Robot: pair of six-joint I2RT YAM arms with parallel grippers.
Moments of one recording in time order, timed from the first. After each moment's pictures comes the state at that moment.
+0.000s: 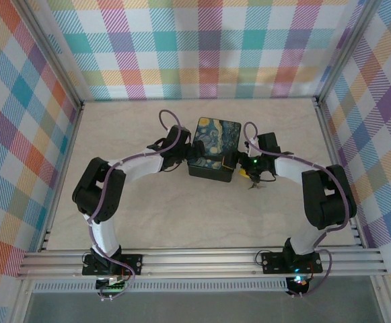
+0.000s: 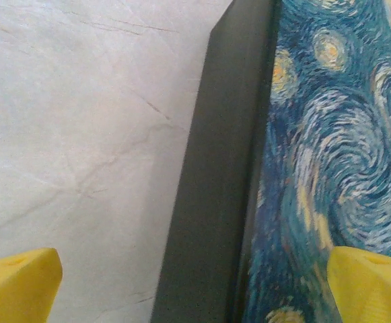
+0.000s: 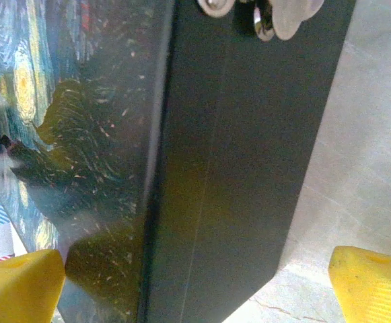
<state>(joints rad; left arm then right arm) -0.55 1.83 1.20 -0.17 -0.08 -0.65 0.25 1.67 0.89 -0.21 -0.62 0.52</state>
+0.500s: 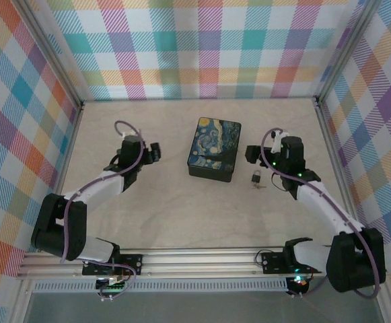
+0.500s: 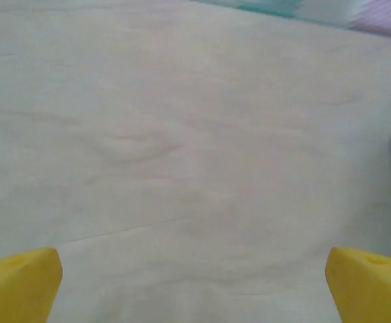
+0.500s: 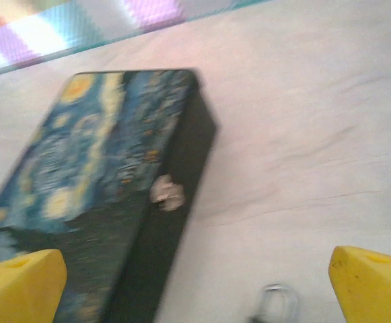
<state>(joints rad) -0.27 1.40 0.72 0.07 -0.29 -0.33 0.19 1.14 0.69 -0.10 -0.08 0.27</state>
